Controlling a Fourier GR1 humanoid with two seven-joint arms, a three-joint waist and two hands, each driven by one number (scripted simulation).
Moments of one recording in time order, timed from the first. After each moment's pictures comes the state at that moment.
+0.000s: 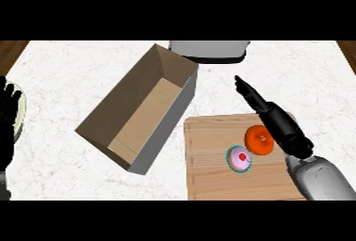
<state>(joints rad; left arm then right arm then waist) -0.03 0.52 0.01 -1.67 0.27 0.37 0.01 -0.28 -0.36 0.31 -1.54 -0.10 0.08 -0.06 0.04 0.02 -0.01</state>
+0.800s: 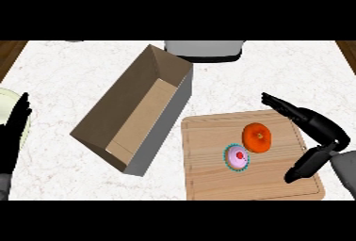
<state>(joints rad) -0.03 0.60 -0.09 -1.44 0.09 0.32 0.06 -0.30 -0.59 0.25 -1.21 -0.09 0.51 -0.61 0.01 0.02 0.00</state>
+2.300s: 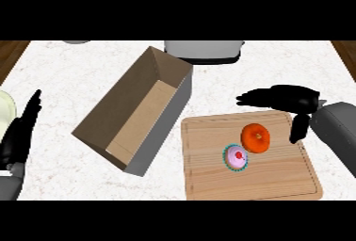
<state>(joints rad) -0.12 0.53 -0.06 -1.31 -0.01 0.27 0.07 -0.73 -0.64 0.61 -0.87 0.61 0.37 -0.77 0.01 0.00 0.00</state>
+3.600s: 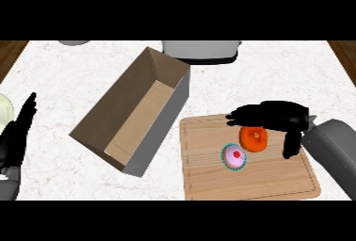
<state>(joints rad) -0.09 0.48 0.03 -1.33 -0.09 0.21 0.07 -0.59 -0.62 0.57 -1.12 0.70 0.45 -0.72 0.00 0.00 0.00</state>
